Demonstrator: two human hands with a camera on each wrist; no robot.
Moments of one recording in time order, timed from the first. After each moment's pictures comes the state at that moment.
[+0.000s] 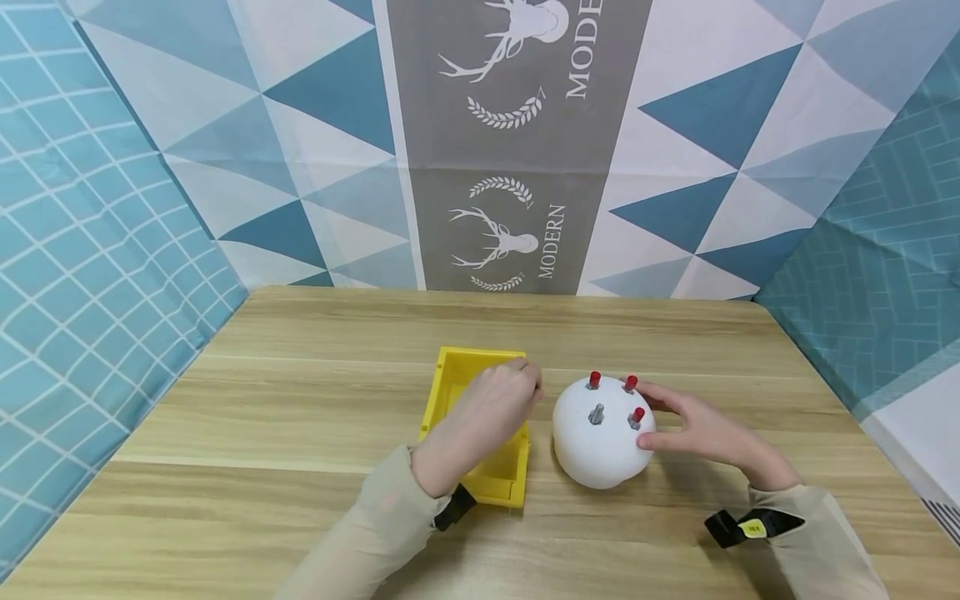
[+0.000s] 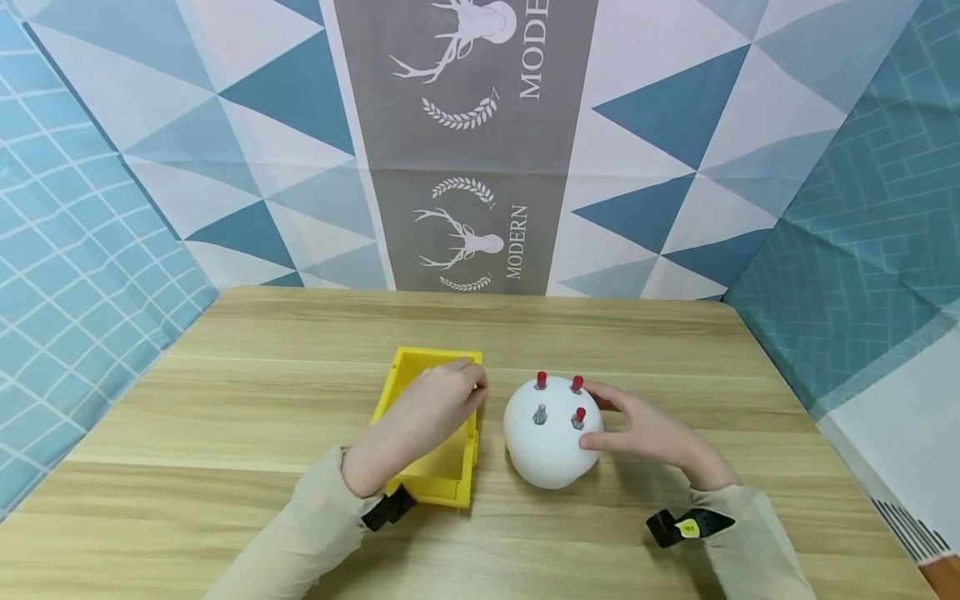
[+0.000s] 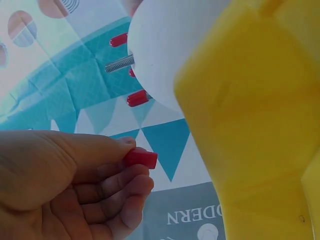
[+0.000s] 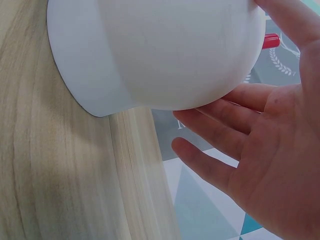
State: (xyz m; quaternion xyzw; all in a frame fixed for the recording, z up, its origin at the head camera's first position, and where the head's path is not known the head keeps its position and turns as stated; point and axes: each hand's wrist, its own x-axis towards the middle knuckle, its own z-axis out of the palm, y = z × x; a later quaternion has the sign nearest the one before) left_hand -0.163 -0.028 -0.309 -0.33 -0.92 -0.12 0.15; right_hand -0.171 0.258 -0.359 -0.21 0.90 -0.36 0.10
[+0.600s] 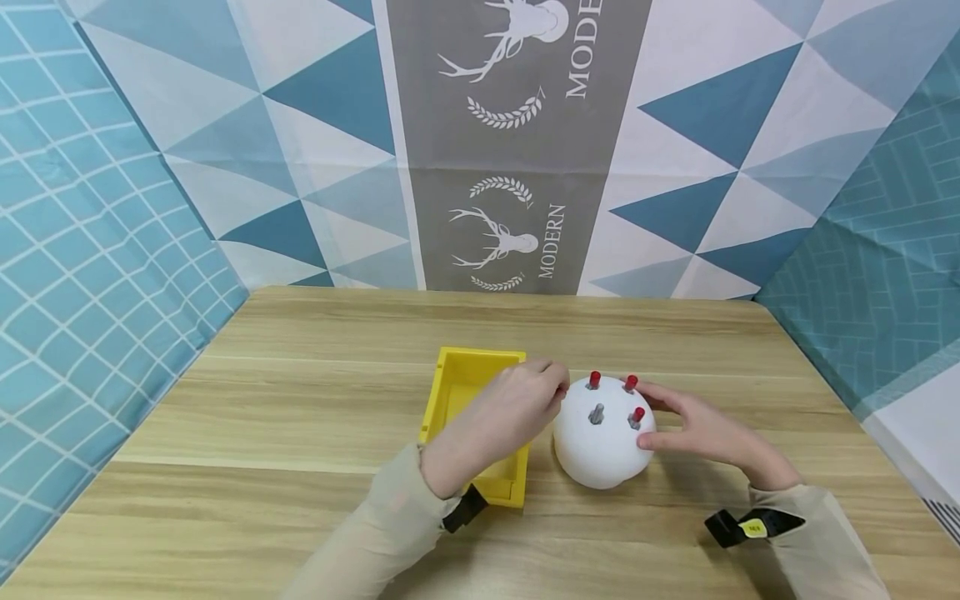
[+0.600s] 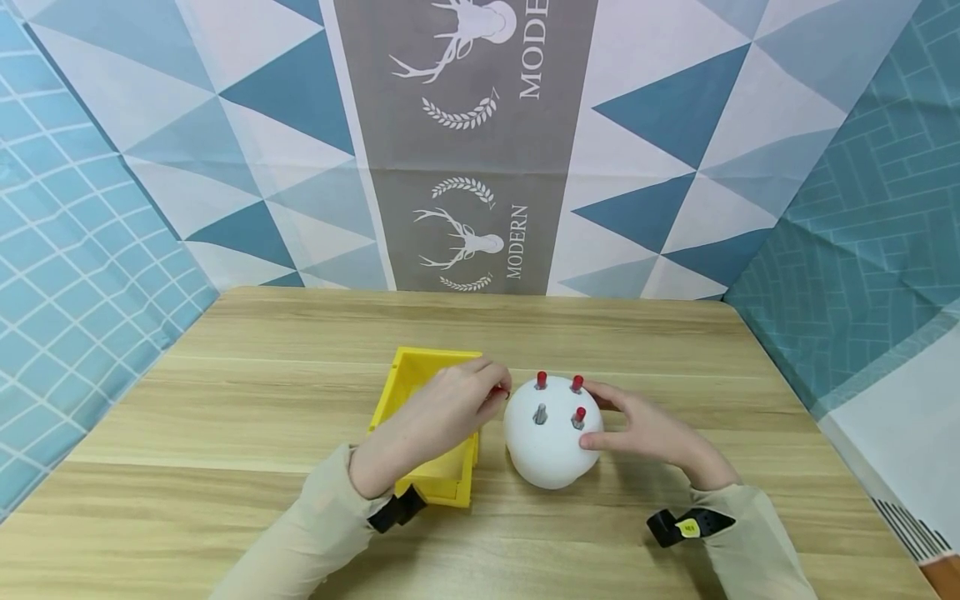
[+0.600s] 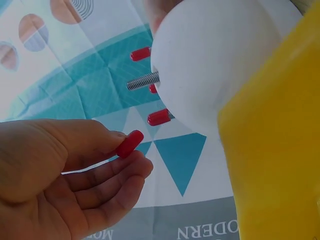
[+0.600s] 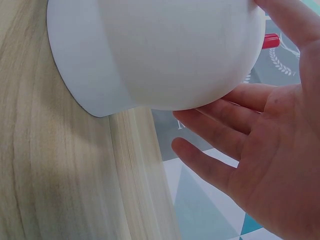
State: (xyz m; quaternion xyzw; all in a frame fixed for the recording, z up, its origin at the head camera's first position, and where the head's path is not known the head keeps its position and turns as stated) left_hand -0.157 -0.016 -0.297 -0.38 -0.90 -0.16 0.14; right_hand -0.172 0.258 -0.361 -0.22 0.90 -0.36 0.09
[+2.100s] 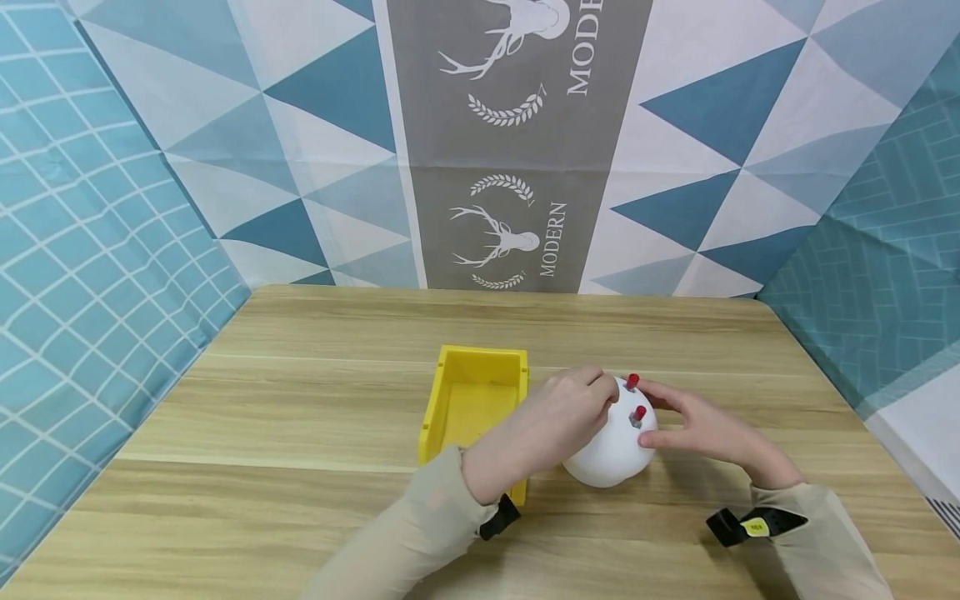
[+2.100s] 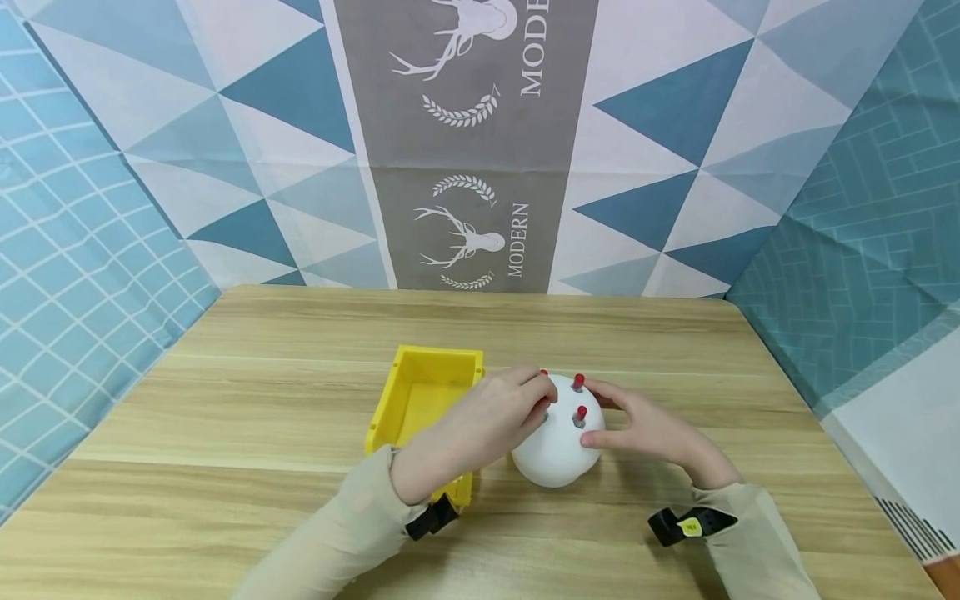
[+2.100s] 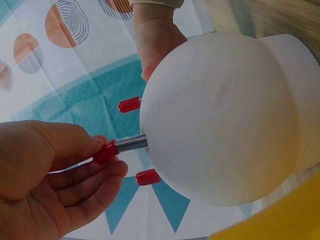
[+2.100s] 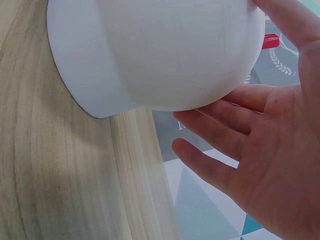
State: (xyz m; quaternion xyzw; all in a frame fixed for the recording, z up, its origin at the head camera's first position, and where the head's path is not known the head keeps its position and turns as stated) left_hand -0.150 0.023 -0.300 -0.42 -0.88 -0.11 0.21; right_hand -0.173 0.259 -0.358 -0.24 0.89 -0.38 0.11
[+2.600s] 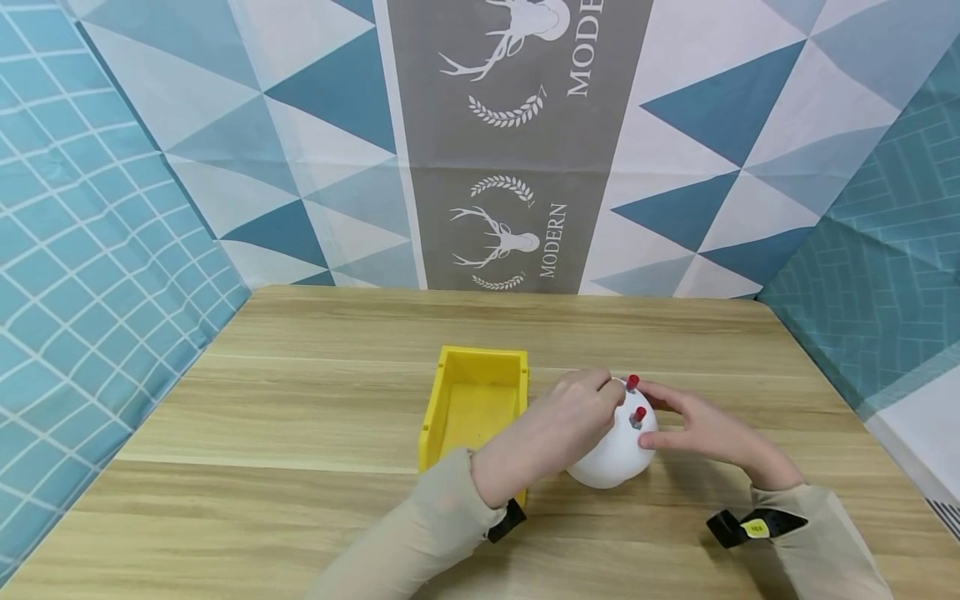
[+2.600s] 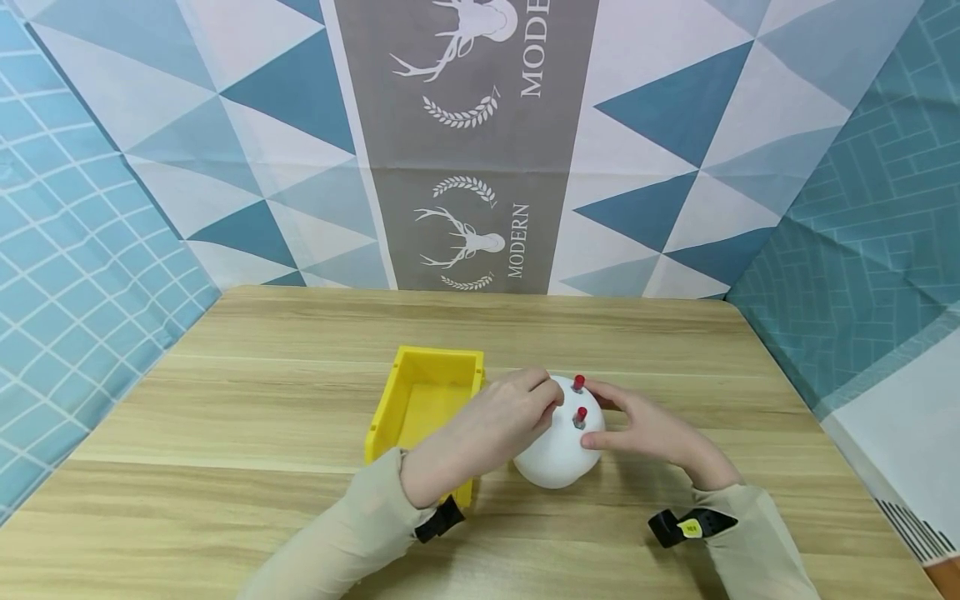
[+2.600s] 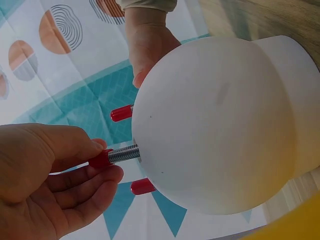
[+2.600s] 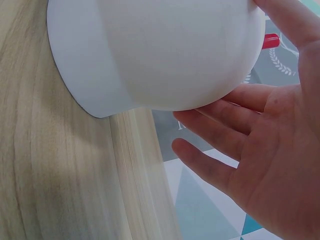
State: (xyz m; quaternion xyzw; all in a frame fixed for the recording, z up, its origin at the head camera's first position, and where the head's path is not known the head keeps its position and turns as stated) left_hand -0.150 0.028 -0.304 -0.43 -0.87 -0.07 0.22; right_hand -0.173 0.259 -0.359 -0.25 0.88 -0.38 0.10
